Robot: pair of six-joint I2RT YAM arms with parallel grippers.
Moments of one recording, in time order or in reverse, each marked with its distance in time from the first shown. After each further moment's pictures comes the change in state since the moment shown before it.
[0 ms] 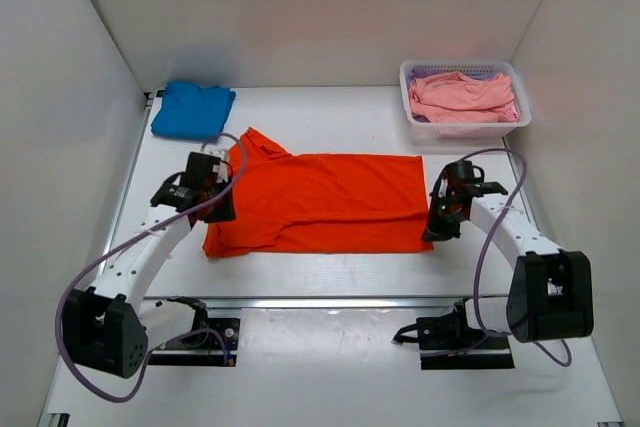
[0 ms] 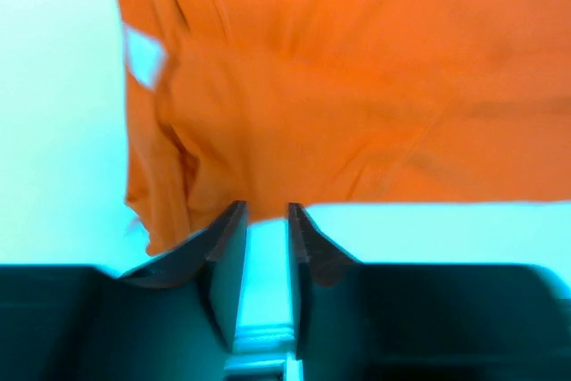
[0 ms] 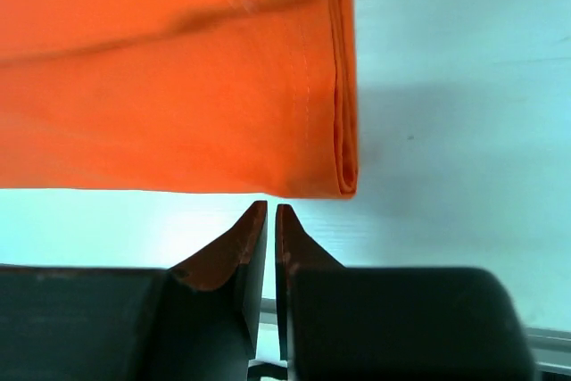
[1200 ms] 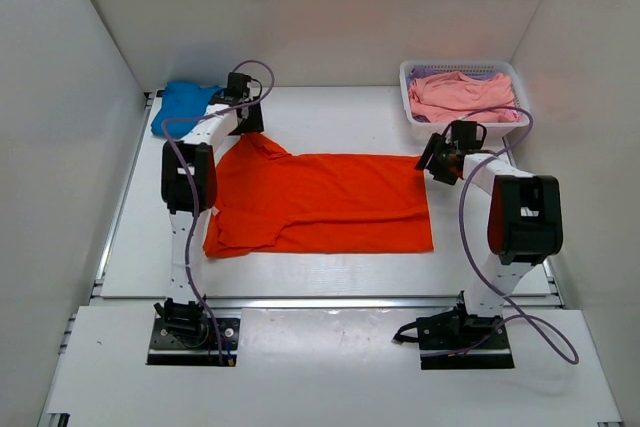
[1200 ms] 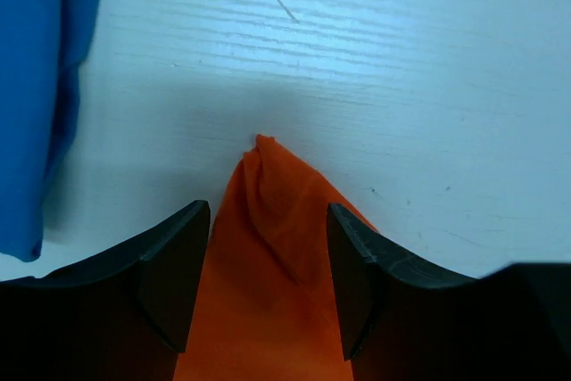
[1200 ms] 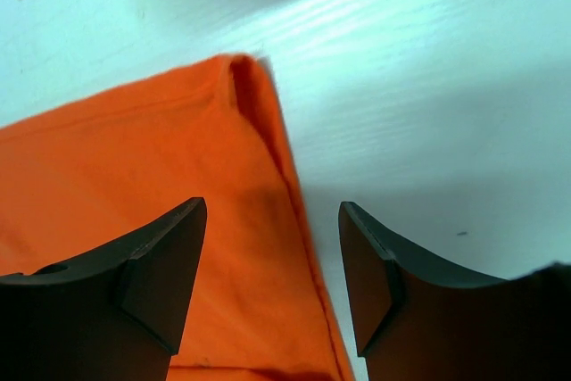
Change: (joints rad) left arm 0.111 1.244 1.193 0.196 -0.092 0.062; right arm -0.111 0.452 0.317 0.555 0.060 0.099
